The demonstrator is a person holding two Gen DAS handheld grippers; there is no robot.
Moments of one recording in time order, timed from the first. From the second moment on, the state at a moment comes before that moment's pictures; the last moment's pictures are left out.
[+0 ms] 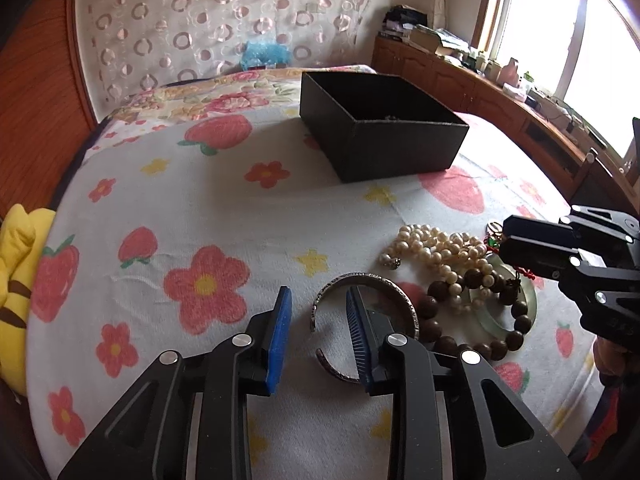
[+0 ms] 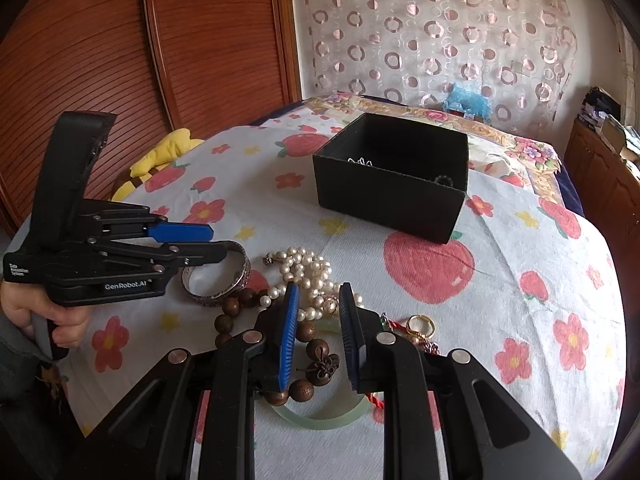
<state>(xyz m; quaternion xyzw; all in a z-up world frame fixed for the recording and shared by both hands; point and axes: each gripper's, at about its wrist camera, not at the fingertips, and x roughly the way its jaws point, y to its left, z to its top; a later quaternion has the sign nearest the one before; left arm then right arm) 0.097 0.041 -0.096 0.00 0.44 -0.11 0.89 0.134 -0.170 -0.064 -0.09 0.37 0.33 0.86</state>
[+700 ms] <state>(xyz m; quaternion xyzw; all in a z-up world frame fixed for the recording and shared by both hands) 0.074 0.063 -0.080 -0.03 0.40 -0.10 0.91 0.171 -0.138 -0.089 -0.15 0.43 0.34 0.82</state>
